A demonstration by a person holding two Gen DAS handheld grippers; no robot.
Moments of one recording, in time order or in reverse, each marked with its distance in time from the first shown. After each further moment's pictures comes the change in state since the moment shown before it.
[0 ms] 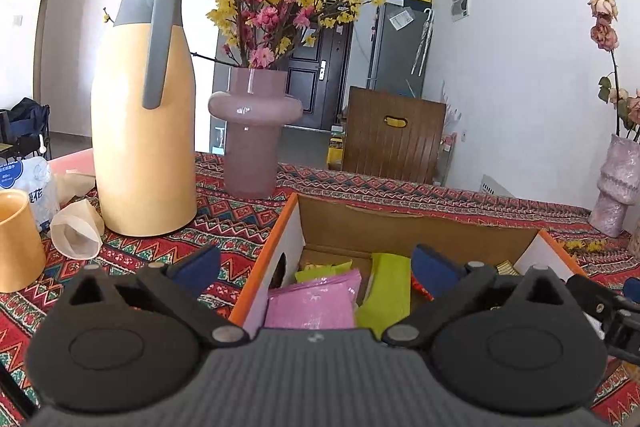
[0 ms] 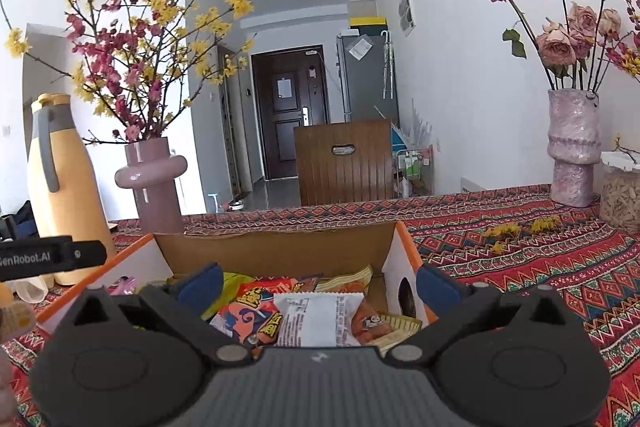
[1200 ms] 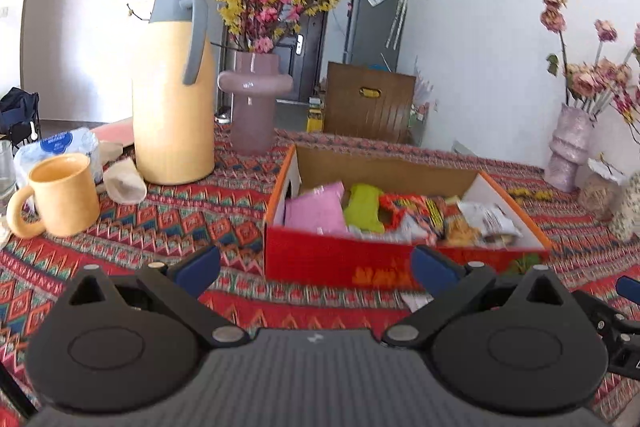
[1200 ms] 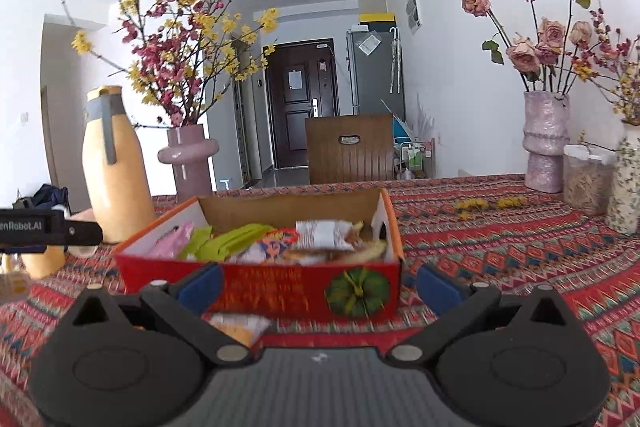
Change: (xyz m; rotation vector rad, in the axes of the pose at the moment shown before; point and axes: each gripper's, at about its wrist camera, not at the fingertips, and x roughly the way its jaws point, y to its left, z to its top) left arm -0.135 0.022 -0.032 0.040 0.098 -0.076; right arm -0.140 0.002 -0.035 -0.035 0.031 0.023
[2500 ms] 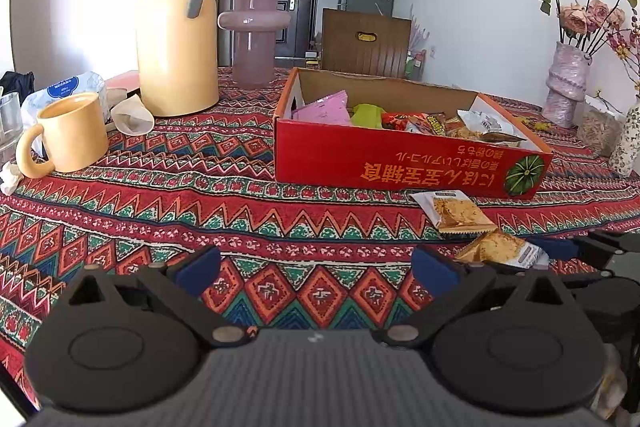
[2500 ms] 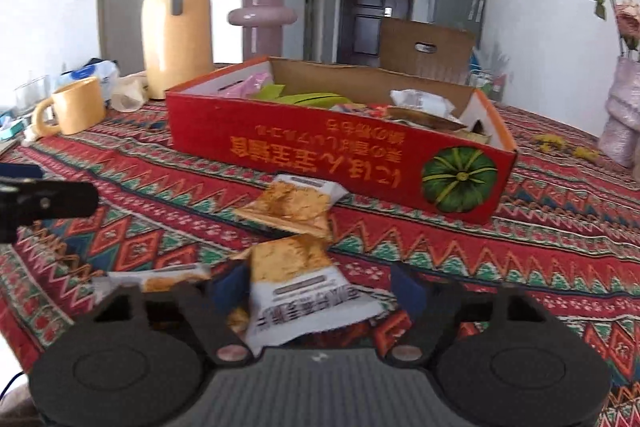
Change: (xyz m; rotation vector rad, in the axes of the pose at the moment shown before) left arm -0.010 0.012 -0.052 0.044 0.136 0.005; right arm 0.043 0.047 -0.046 -0.209 0.324 0.153
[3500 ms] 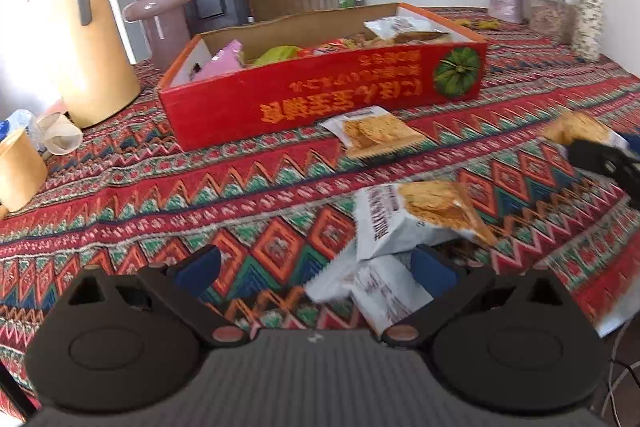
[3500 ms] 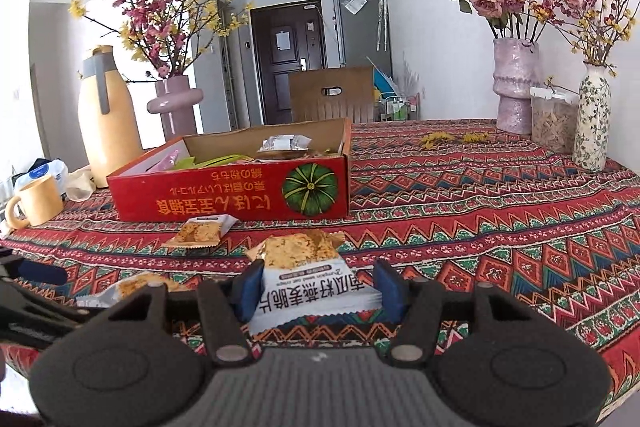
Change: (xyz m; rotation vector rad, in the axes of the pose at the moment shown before) left arm 0.026 -0.069 -0.018 0.271 0.138 -0.028; right arm -0.089 -0.063 -0.050 0.250 -0.197 -0.155
